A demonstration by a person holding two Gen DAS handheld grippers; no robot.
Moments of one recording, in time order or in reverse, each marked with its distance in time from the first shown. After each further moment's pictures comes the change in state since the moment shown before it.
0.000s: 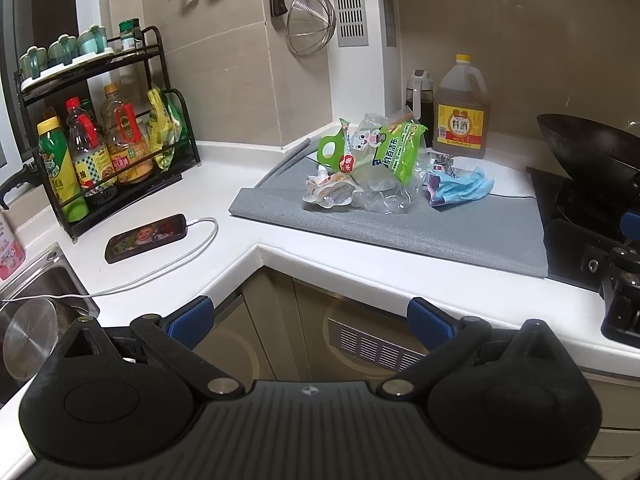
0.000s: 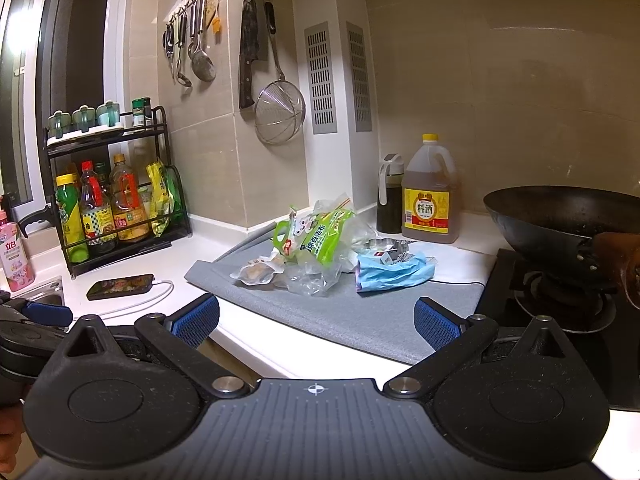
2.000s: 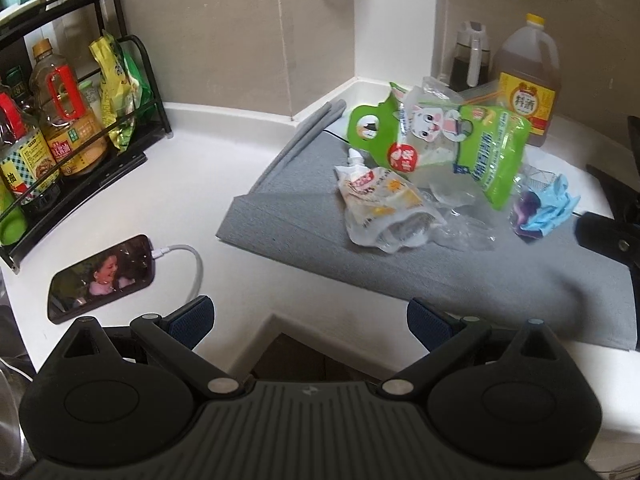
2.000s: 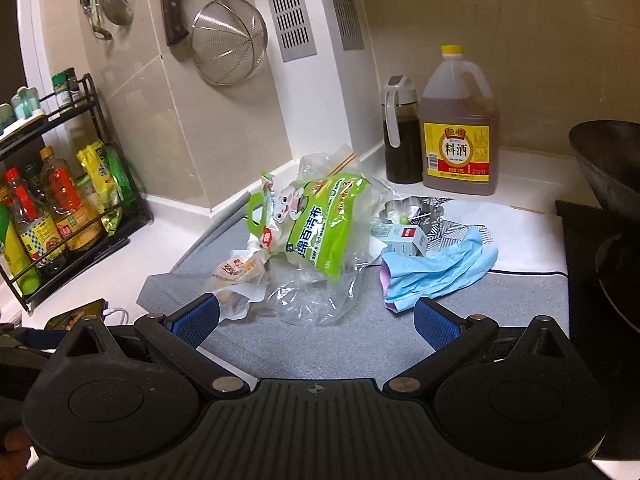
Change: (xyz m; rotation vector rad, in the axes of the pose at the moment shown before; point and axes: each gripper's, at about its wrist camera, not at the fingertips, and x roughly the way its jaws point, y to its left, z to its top) left arm 0.196 0.063 0.113 0.025 0.159 -0.031; right arm 0.218 -0.005 0.058 0.142 0.234 -0.032
